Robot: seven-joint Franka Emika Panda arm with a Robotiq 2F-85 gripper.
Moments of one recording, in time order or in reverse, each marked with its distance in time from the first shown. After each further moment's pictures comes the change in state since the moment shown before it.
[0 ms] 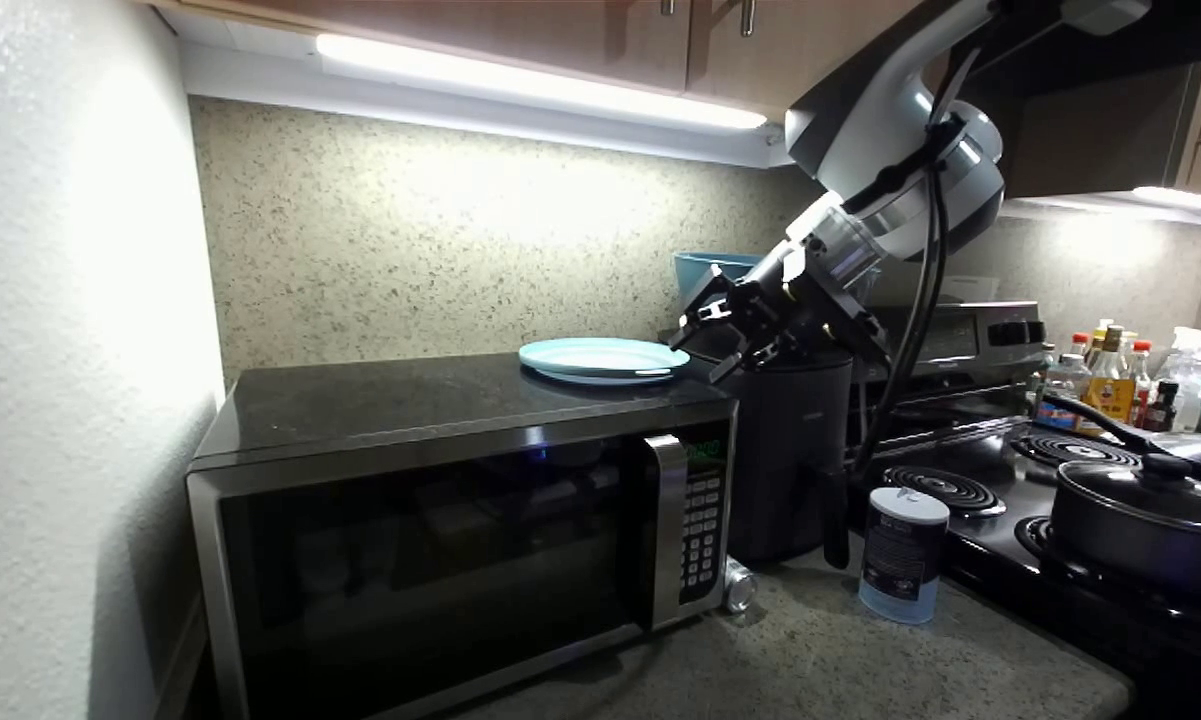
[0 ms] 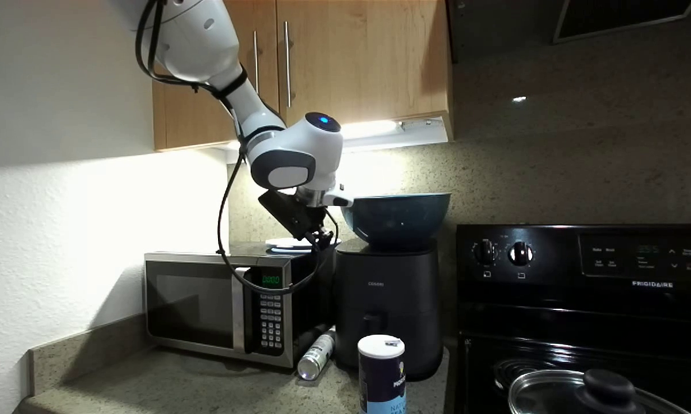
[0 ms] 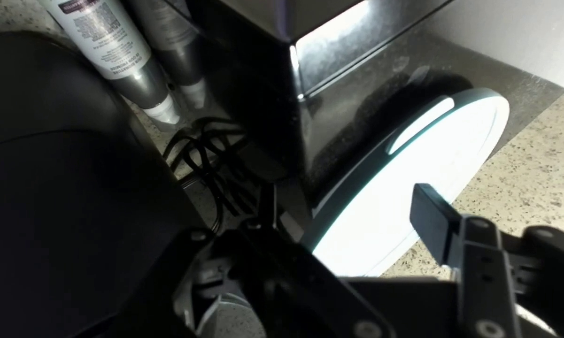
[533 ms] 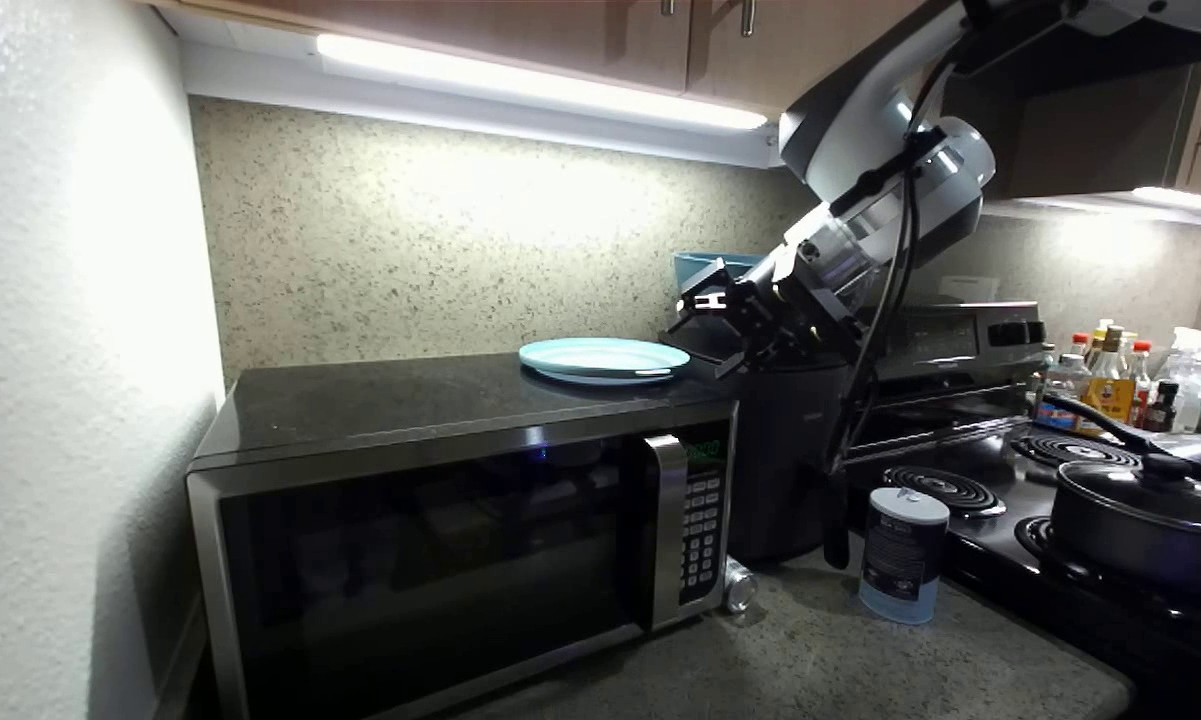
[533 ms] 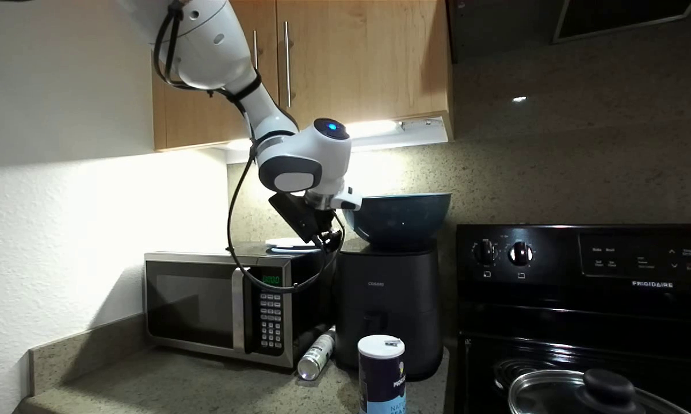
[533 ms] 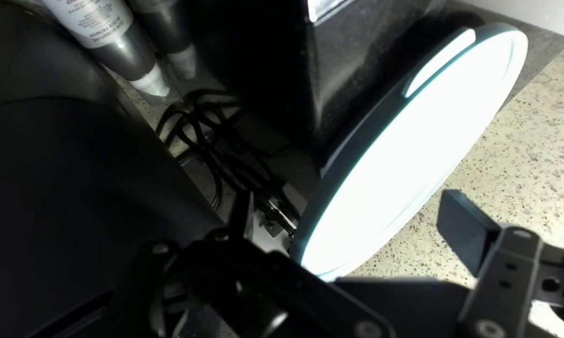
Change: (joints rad) arm -0.003 0.056 -0.011 0.063 0.113 0.026 -0.052
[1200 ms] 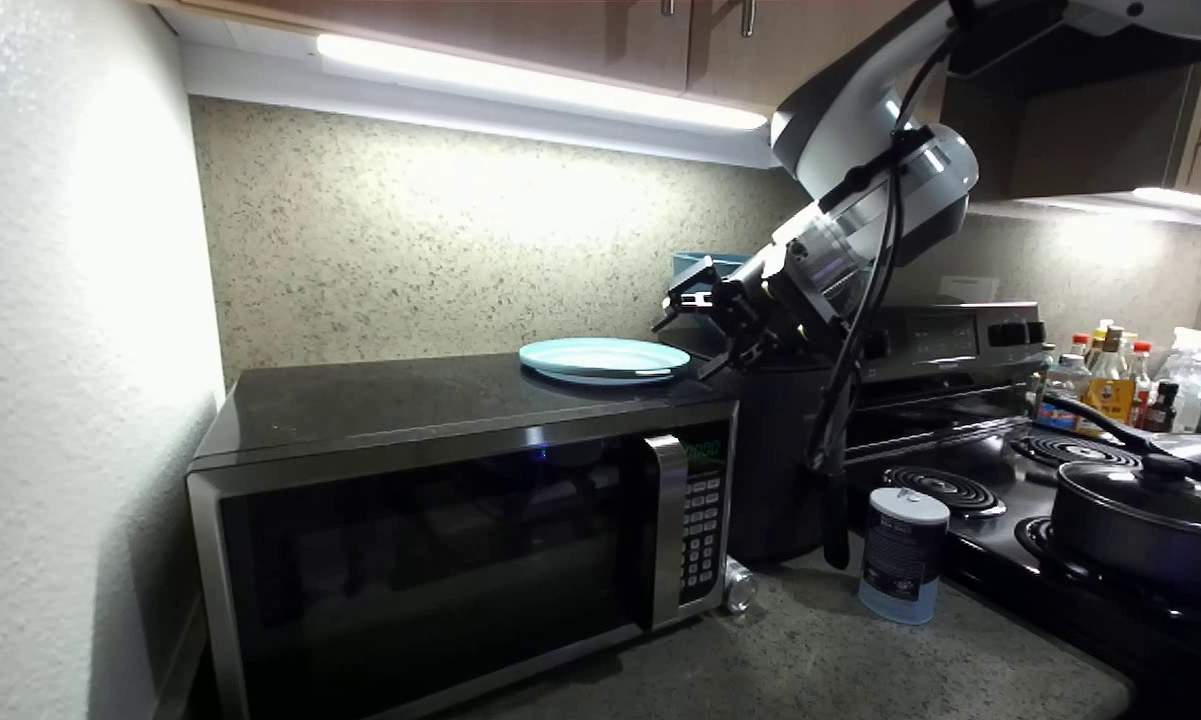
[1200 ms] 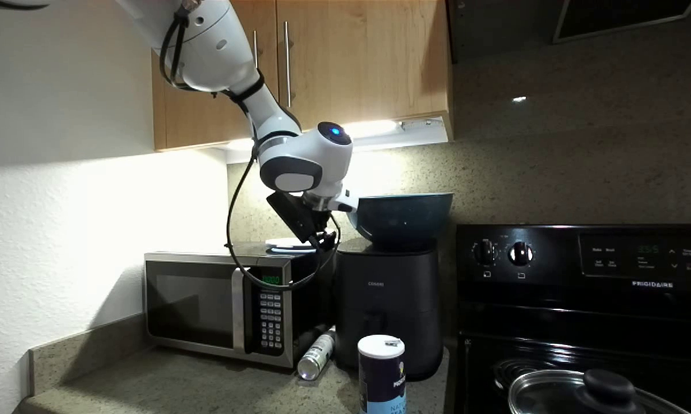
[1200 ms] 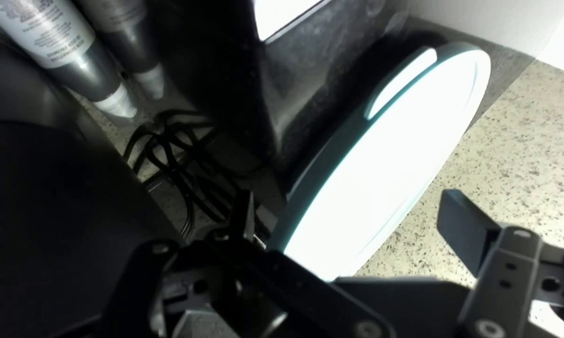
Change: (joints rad) arm 0.001 0.023 0.004 0.035 0.032 -0.071 -0.021
